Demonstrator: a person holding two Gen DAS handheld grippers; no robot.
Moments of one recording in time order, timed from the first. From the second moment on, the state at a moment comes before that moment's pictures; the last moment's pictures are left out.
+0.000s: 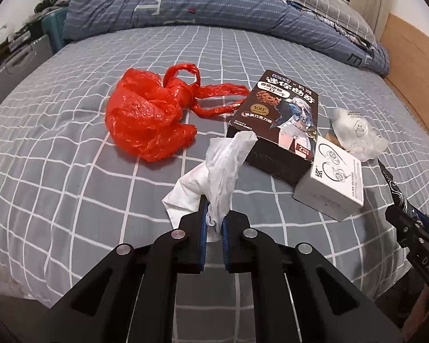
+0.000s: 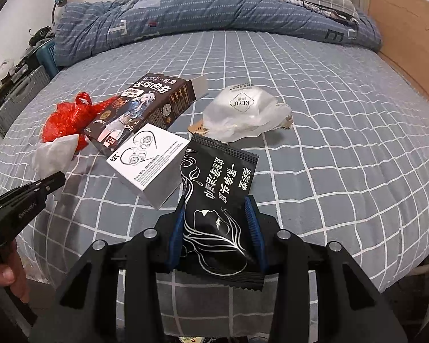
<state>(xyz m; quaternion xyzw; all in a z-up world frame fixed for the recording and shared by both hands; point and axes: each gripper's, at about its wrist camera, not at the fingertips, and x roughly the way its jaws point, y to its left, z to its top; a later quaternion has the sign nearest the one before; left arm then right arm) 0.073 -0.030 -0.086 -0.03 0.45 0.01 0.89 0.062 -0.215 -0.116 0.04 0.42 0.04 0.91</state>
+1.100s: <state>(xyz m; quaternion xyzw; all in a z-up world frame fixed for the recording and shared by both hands) -0.014 -0.050 -0.077 -0.03 0.45 0.00 0.89 0.000 -0.203 -0.101 0.02 0.40 0.05 0.91</state>
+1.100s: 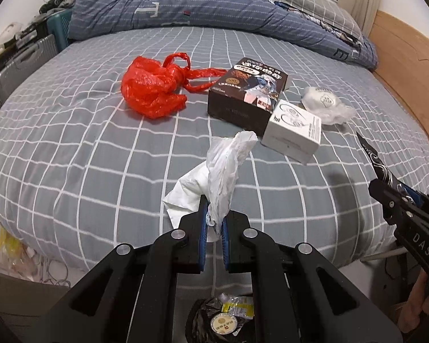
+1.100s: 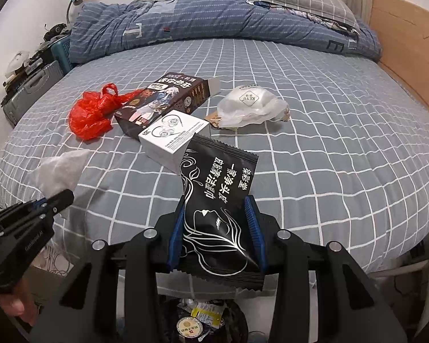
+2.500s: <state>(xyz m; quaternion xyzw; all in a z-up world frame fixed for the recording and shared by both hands) -0.121 -0.059 -0.095 -0.04 0.47 -0.02 0.88 -0.091 -0.195 -0.119 0.01 0.42 0.06 0.91</state>
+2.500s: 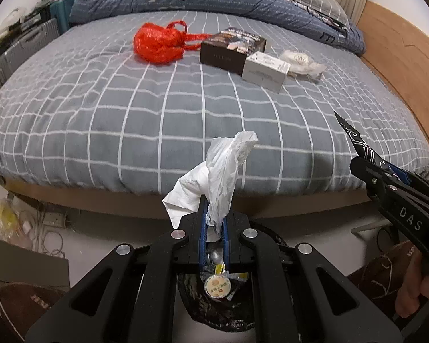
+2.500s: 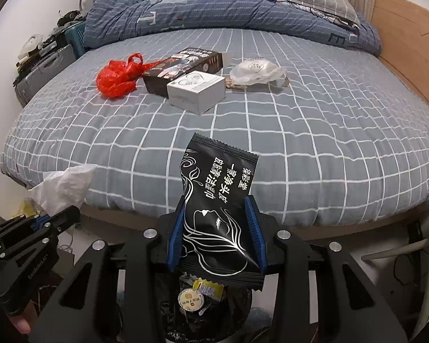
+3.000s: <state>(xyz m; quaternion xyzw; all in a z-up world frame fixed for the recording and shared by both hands) -0.151 -0.056 -0.109 -0.05 0.49 -0.02 0.87 -0.114 -0.192 -0.129 0.00 0.43 0.07 0.90</state>
